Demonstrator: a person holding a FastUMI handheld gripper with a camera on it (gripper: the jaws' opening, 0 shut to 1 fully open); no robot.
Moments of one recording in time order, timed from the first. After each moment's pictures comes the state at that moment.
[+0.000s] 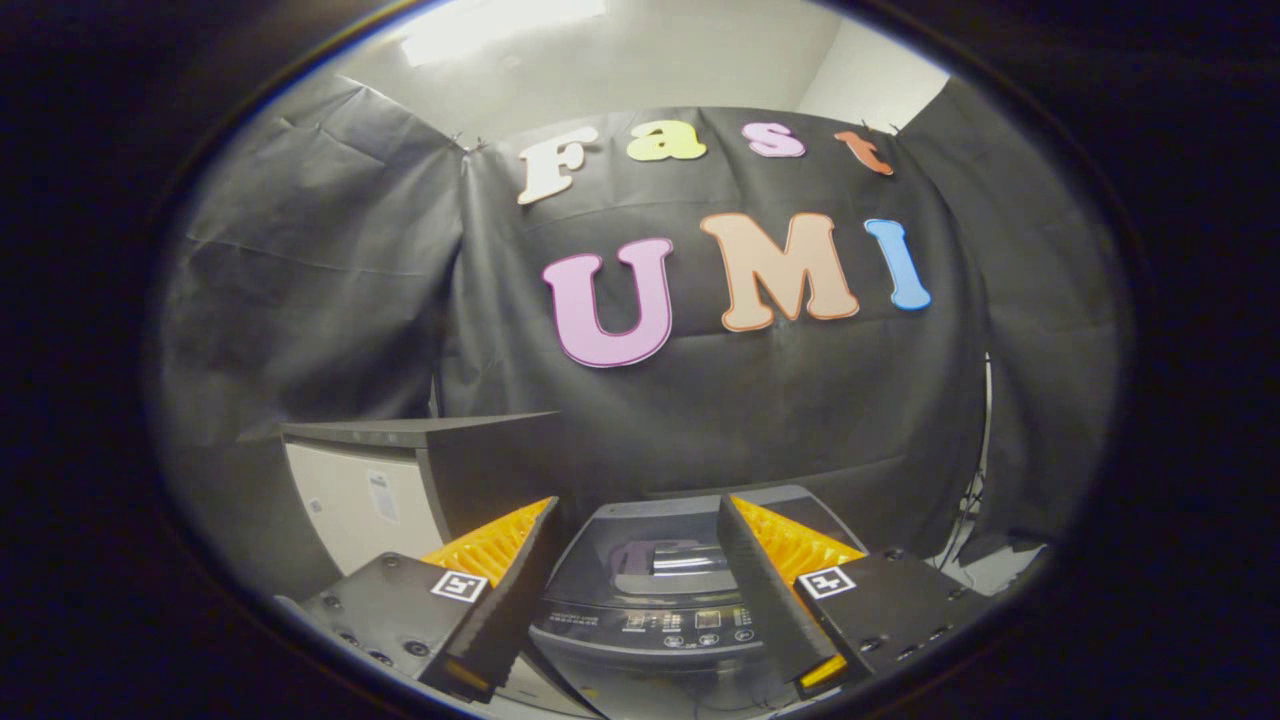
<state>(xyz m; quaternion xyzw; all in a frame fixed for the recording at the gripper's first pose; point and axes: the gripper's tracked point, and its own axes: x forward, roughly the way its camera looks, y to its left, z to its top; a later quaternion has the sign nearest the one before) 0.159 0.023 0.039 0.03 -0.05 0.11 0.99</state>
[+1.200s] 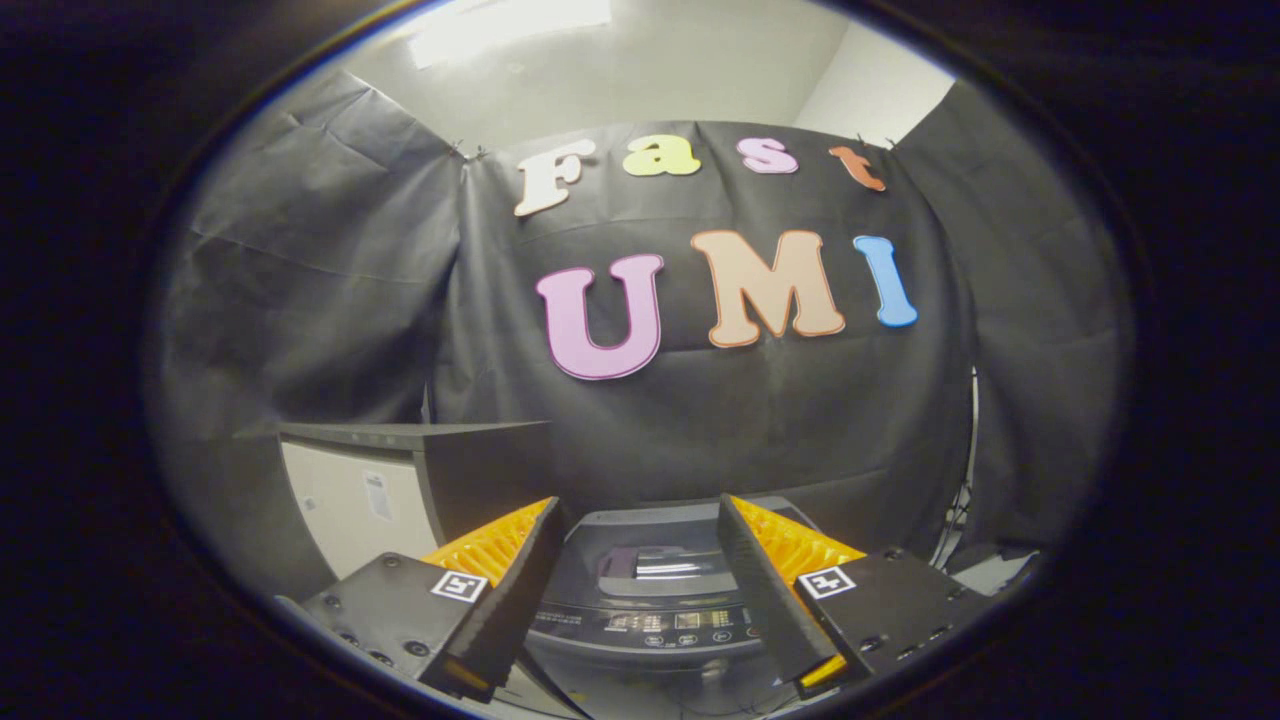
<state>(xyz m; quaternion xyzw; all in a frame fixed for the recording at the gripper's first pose) 0.140 0.011 0.053 0.02 -0.08 0.10 0.99</state>
